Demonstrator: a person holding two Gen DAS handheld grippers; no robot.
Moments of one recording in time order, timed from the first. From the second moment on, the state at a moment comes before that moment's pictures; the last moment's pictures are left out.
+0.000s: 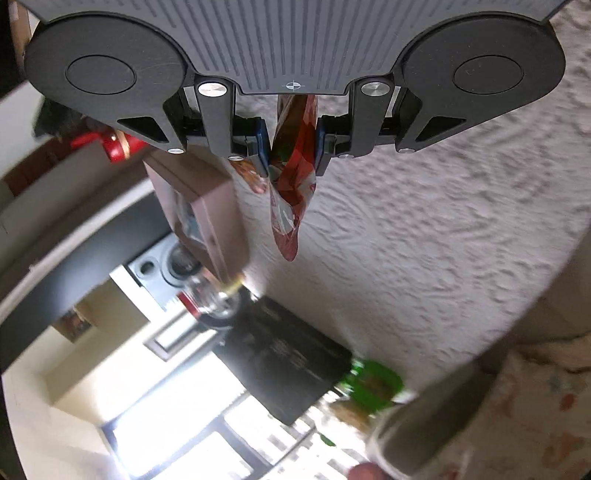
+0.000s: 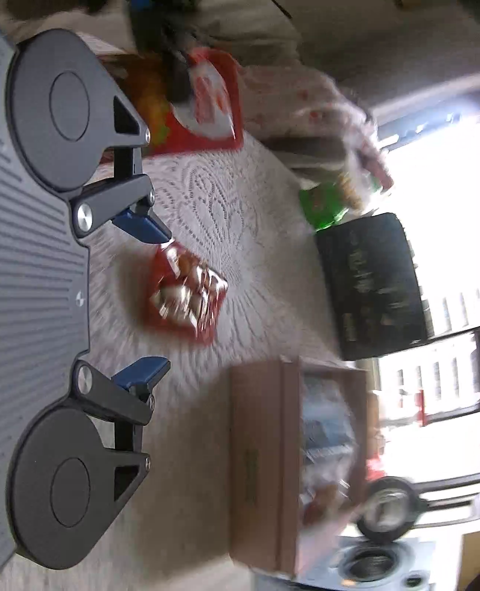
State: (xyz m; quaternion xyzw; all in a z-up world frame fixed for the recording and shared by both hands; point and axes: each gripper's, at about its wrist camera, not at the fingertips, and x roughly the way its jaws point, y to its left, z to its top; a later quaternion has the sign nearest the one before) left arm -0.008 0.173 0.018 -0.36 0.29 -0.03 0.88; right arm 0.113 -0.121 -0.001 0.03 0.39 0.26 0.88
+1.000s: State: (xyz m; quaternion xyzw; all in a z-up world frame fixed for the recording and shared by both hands) left arm 0.072 0.046 0.054 -0.34 0.34 -0.28 0.83; right arm 0.059 -0.260 0.080 -0.10 0.25 0.18 0.95
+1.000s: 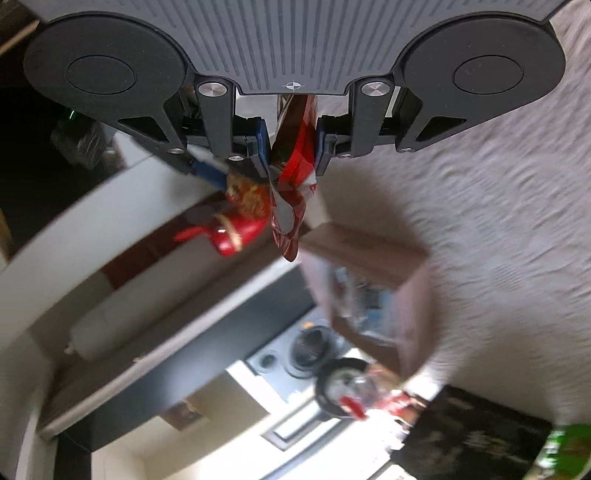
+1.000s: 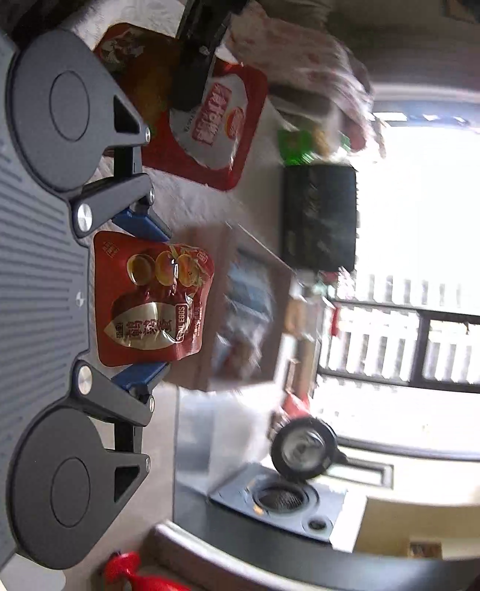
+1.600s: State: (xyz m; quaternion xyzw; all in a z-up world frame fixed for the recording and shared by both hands) left arm 0.287 0.031 0.037 -0.32 0.30 -0.19 0.88; right arm 0.162 -0.264 0.063 -0.04 0.27 0.15 0.95
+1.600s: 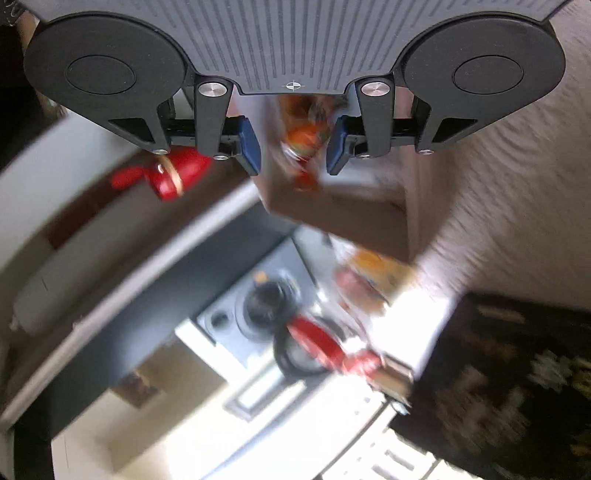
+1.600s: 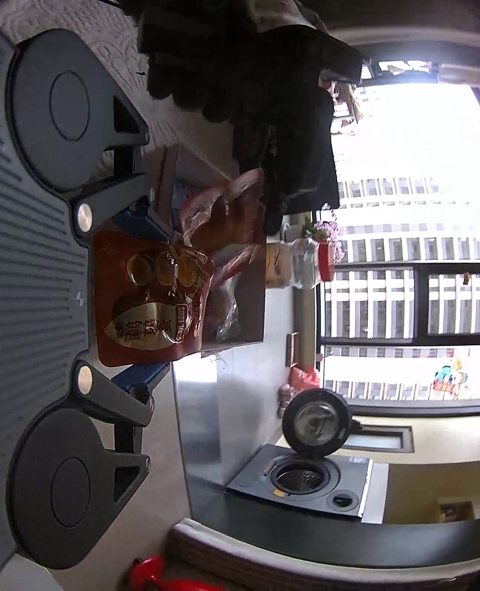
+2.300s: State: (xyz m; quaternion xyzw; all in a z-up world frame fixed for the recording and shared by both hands) left arm 0.084 -0.002 -0.003 -0.08 0.31 -0.04 0.95; right arm 0.160 -0.237 0.038 0.01 0.27 0.16 0.95
